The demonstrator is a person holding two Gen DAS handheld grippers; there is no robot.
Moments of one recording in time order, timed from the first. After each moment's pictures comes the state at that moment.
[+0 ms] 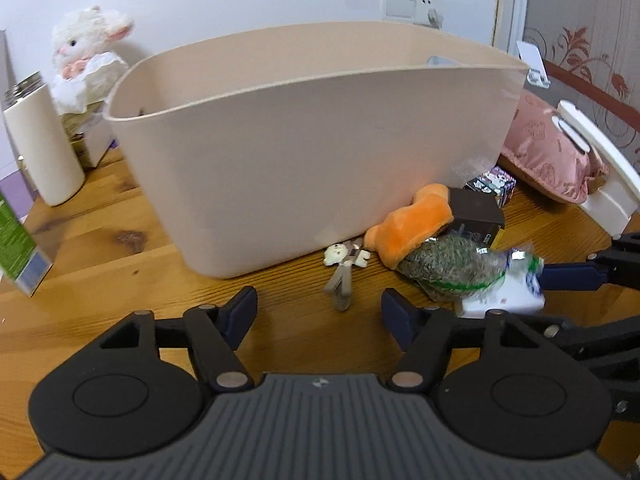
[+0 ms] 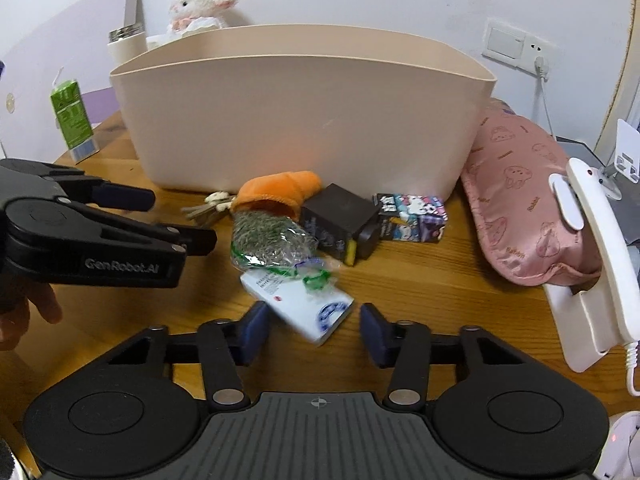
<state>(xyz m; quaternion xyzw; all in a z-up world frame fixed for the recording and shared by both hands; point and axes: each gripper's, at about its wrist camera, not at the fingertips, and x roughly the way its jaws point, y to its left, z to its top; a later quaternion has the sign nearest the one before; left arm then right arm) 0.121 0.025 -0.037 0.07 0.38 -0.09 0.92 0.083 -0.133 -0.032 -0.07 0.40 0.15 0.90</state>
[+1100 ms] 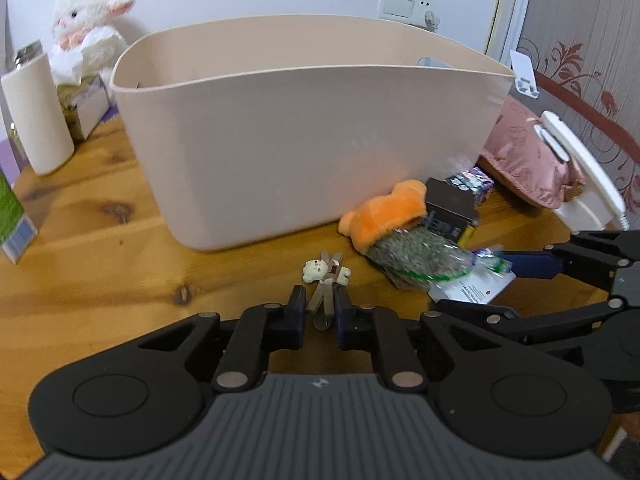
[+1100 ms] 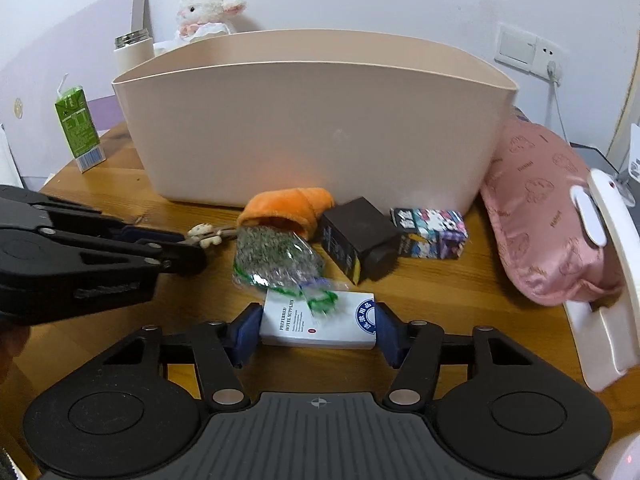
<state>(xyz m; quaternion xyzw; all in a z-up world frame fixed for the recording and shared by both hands) 0.104 0.033 -0.031 0.01 0.39 -0.11 0.91 0.090 -0.126 -0.034 -0.06 0.39 0.17 0.90</state>
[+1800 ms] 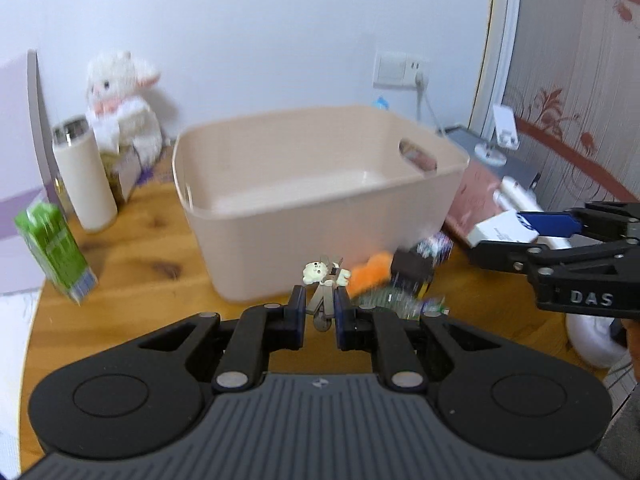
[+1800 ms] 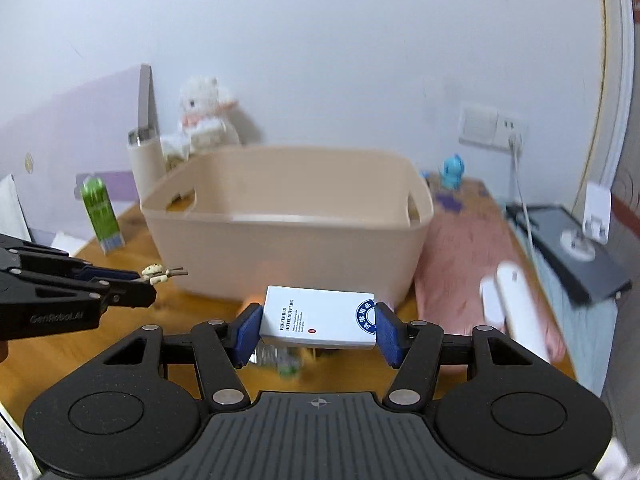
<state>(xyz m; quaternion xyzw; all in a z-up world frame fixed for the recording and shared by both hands) 0.055 0.041 0.057 0.02 0.32 -0.10 0.94 0.061 -0.163 0.058 -0.04 0.30 0.17 0.94</state>
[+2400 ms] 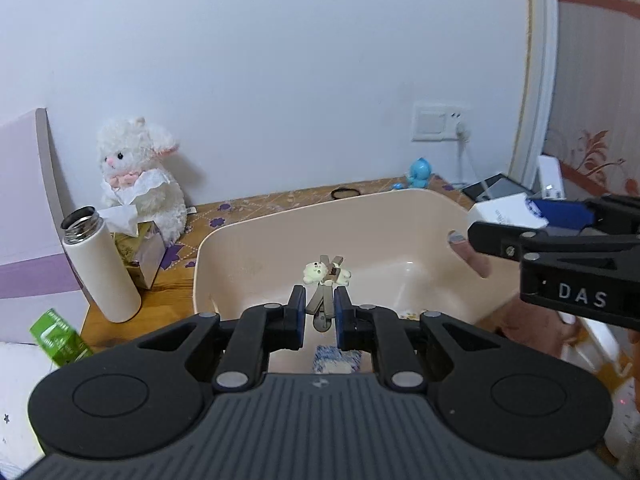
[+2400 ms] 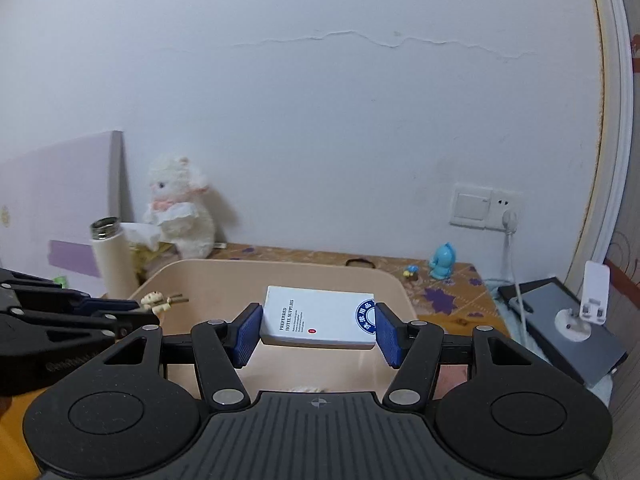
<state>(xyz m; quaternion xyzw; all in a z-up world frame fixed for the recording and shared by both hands) 0.150 0.026 0.100 0.04 0.29 -0.05 0.96 0.147 -0.138 0.107 -0.04 0.22 0.14 0.97</state>
